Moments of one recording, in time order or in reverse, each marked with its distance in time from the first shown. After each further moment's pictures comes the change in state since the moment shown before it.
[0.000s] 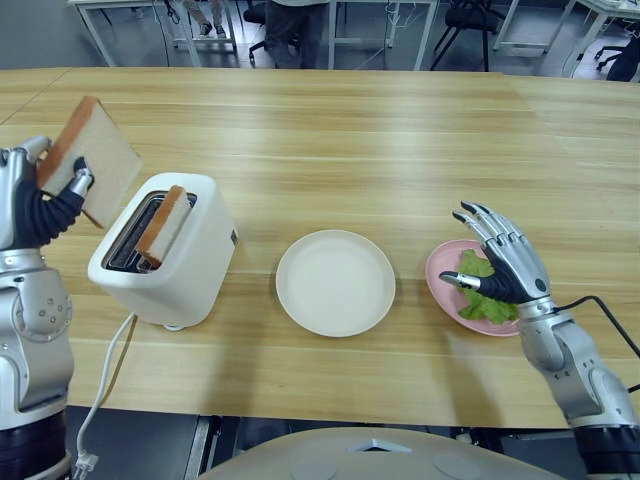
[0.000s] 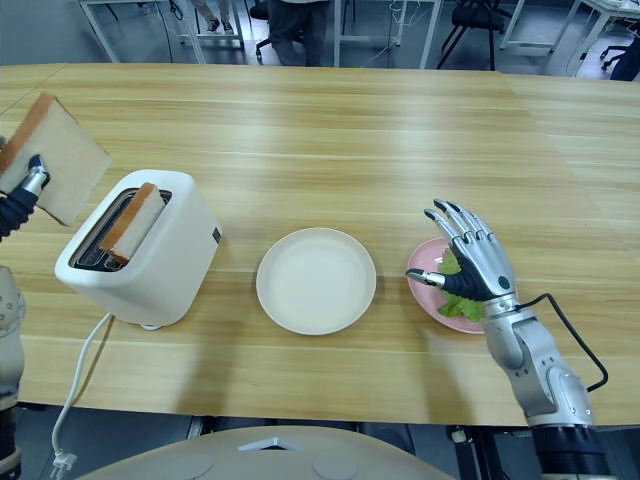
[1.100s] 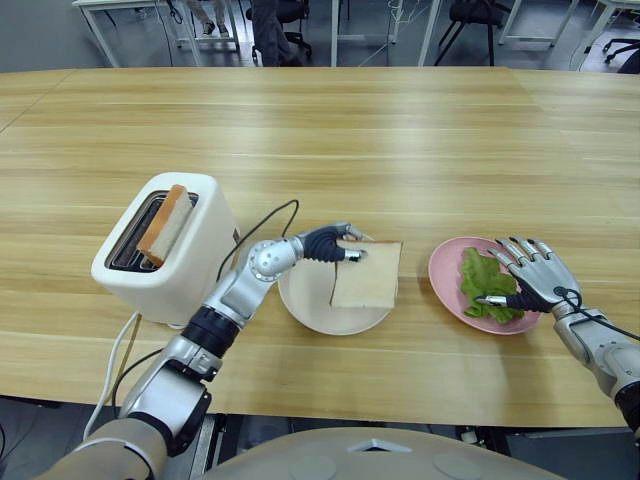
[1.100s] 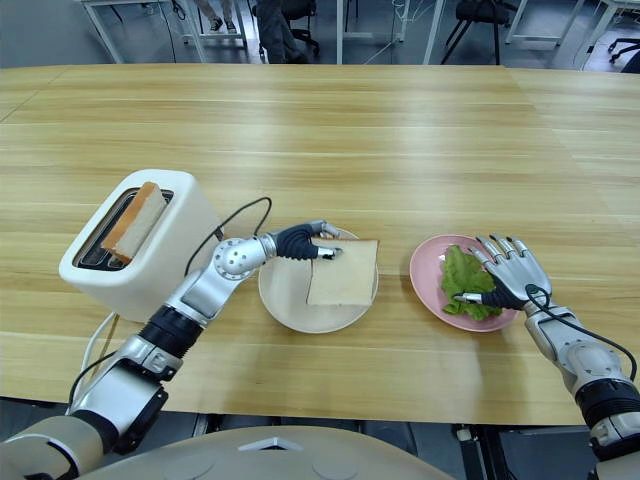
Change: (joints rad) left arm -0.564 -0.372 -0.920 0.800 -0.373 -0.139 -0.716; right arm -0.204 -0.279 0.348 0.569 -0.198 0.190 -0.208
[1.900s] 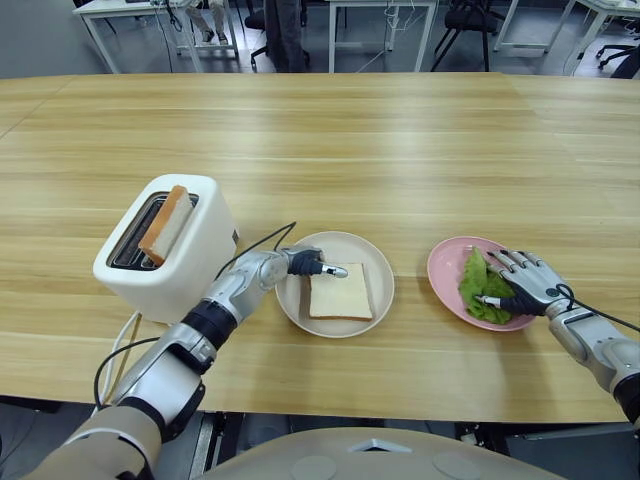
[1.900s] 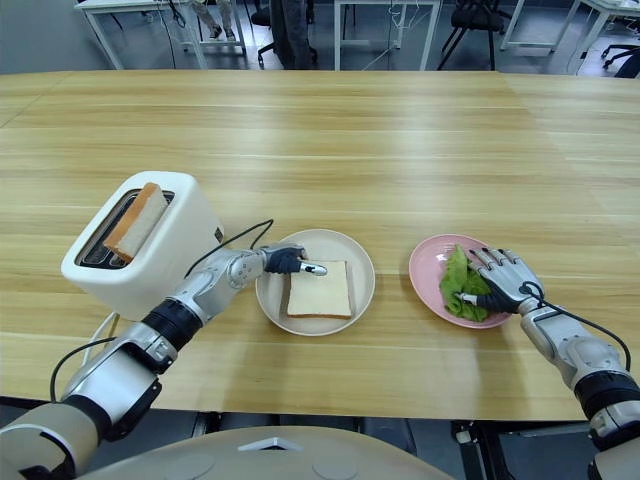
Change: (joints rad) left arm -0.041 0.094 -0.140 0.091 0.366 0.101 0.094; right arm -0.069 -0.014 0.099 0.084 0.114 -0.080 0.140
